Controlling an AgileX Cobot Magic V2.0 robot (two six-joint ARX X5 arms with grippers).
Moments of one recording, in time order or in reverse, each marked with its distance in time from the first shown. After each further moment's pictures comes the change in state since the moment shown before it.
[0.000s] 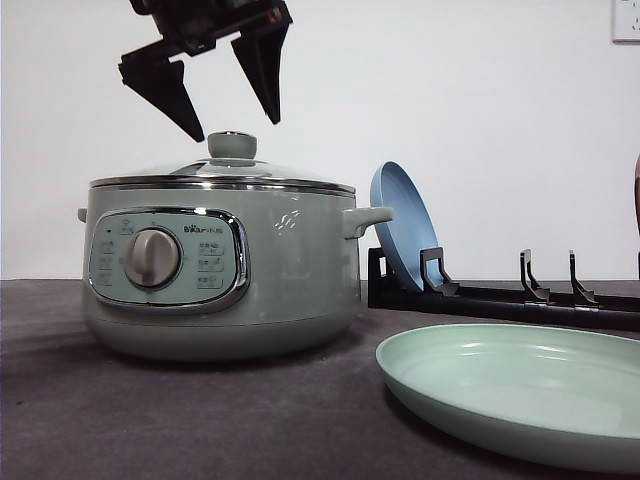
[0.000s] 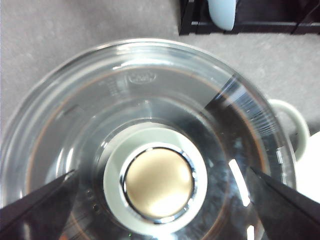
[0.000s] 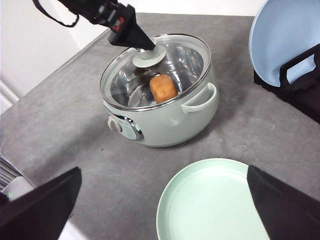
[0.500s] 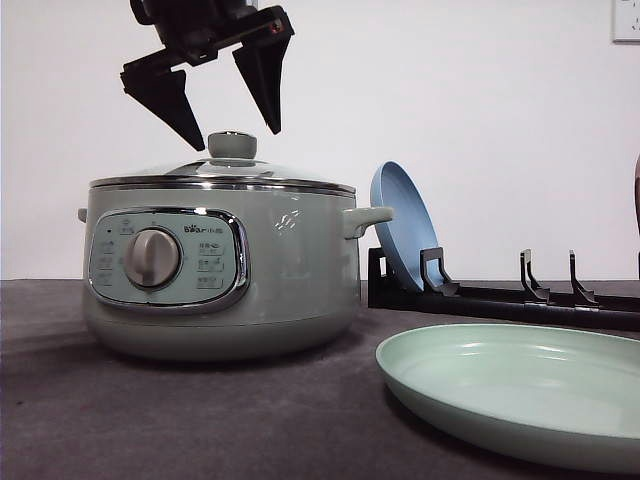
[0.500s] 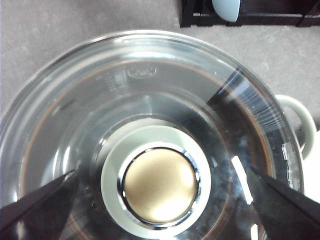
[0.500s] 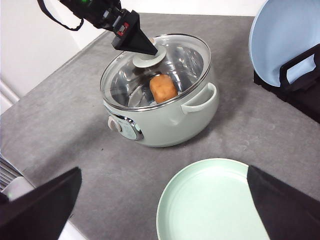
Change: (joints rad) left_arx 0.000 0.017 0.000 -0.008 0.000 0.000; right_arx 0.000 0.000 0.000 0.000 0.000 0.000
